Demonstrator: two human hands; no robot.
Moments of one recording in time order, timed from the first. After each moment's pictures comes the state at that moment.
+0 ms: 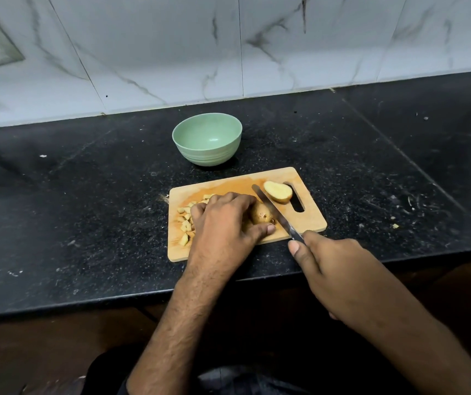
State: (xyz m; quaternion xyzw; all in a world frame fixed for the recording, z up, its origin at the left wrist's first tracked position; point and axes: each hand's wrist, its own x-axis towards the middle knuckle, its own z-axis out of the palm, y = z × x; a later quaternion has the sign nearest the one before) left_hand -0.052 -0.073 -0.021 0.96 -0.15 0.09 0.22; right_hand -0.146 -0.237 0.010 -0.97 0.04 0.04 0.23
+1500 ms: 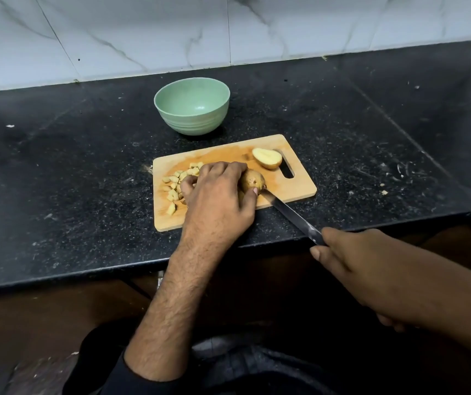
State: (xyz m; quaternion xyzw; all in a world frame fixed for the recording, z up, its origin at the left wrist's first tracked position) left_hand -0.057 -0.078 -0.038 0.96 -0.14 0.13 0.22; right_hand -0.174 -0.259 0.031 -0.96 0.01 0.22 0.14
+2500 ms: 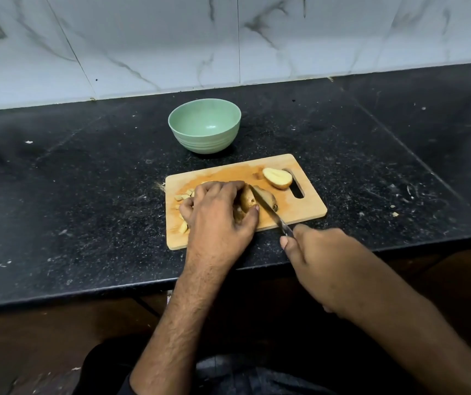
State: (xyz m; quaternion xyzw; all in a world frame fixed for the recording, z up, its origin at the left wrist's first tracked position) left_hand -0.052 -0.066 -0.048 0.94 -0.11 0.19 0.28; right_hand -0.140 -0.218 0.010 -0.98 0.03 0.11 0.16
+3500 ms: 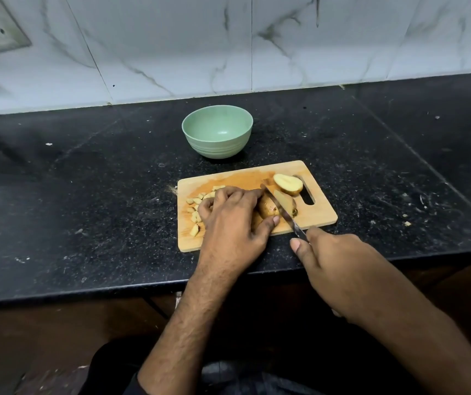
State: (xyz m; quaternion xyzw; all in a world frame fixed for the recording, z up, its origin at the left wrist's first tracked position) left_hand -0.052 -0.068 -0.048 0.94 -0.16 0.18 0.24; right_hand -0.140 -0.220 0.010 -0.98 0.04 0.08 0.16
